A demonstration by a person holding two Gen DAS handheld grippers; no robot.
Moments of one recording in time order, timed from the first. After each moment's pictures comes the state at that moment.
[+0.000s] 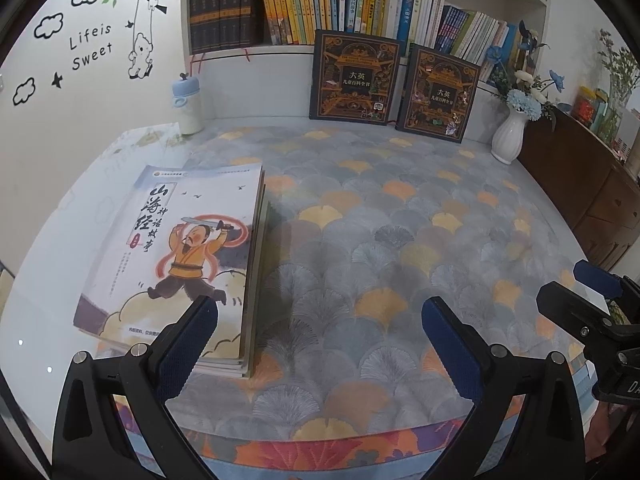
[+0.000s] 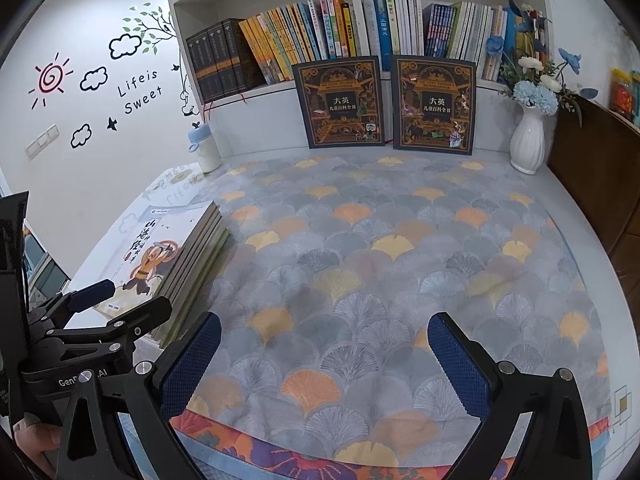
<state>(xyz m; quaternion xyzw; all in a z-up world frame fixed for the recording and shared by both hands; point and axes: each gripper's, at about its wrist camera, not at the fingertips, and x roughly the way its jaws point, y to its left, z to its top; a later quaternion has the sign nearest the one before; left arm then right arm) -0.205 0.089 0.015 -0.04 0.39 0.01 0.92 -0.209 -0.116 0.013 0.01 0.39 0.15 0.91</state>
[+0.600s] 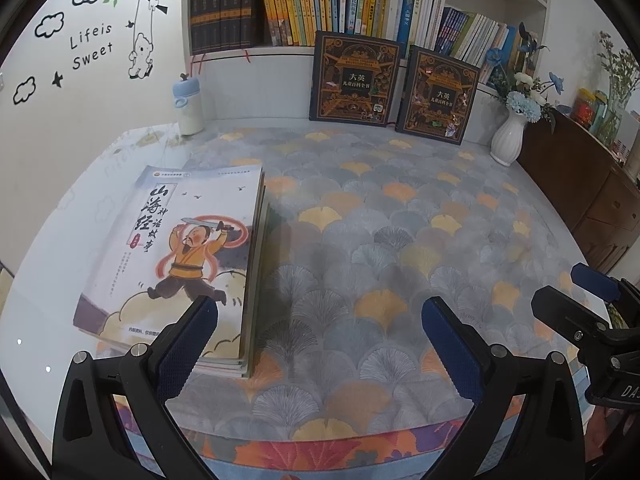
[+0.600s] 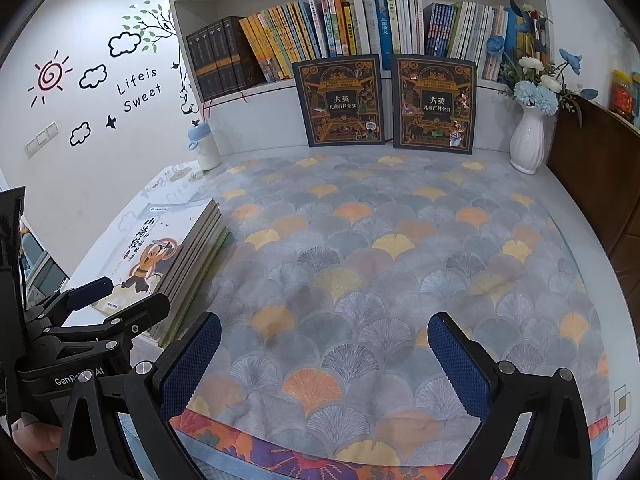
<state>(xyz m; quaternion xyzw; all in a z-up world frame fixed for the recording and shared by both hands) -0.209 0.088 0.016 -0.04 0.39 0.01 0.92 -0.212 -0.113 0.012 0.01 0.39 0.15 0.91</state>
